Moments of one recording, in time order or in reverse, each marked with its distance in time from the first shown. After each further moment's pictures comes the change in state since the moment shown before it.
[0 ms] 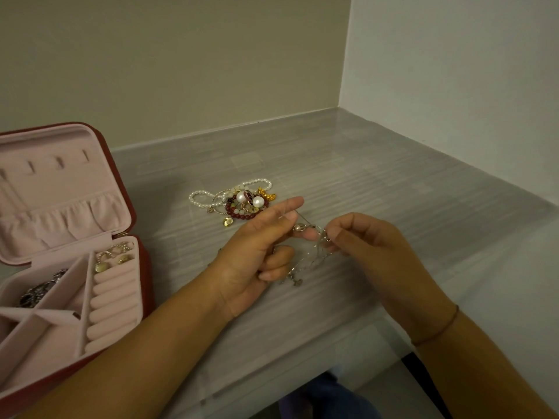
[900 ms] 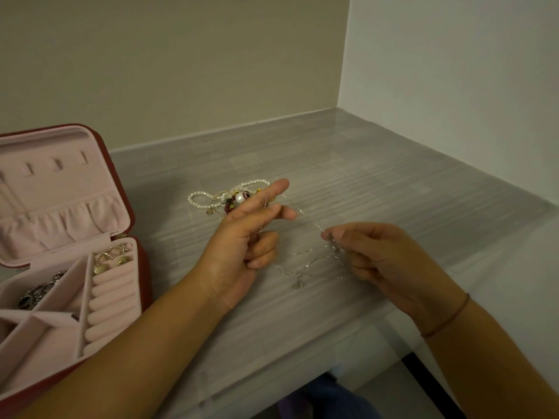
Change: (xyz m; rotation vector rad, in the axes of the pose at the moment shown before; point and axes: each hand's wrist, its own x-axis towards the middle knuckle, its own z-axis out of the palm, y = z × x) left_hand 0.001 0.008 -0.006 -0.017 0.066 0.157; right_hand 0.007 0.006 -0.017 0.092 -0.073 0.217
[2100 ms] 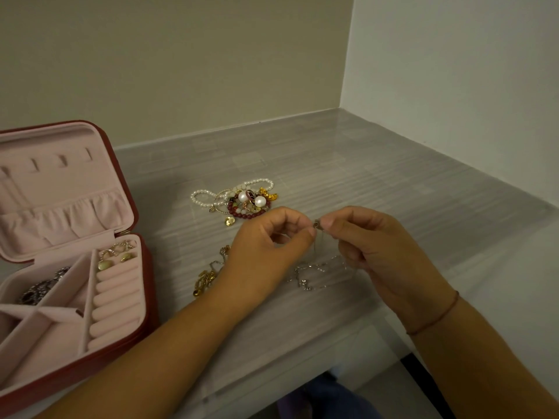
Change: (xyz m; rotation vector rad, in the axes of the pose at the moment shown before) left_hand -0.007 -0.014 0.011 0.647 0.068 0.292; right_hand -0.002 -0.014 0.023 0.026 0.053 -0.109
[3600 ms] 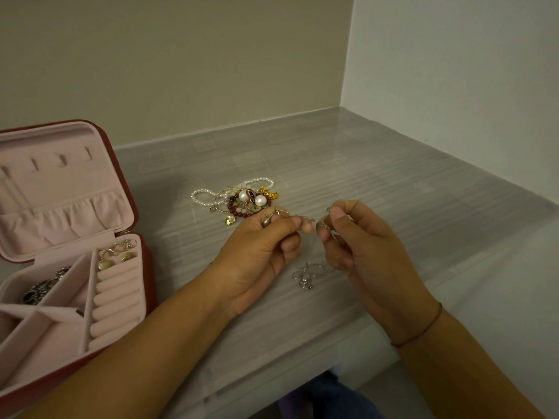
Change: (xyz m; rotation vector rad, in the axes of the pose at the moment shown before) left_hand 0.008 0.003 -0.004 -0.662 -0.108 -0.312; right_hand -0.005 0.007 0.017 0.176 0.014 -0.080
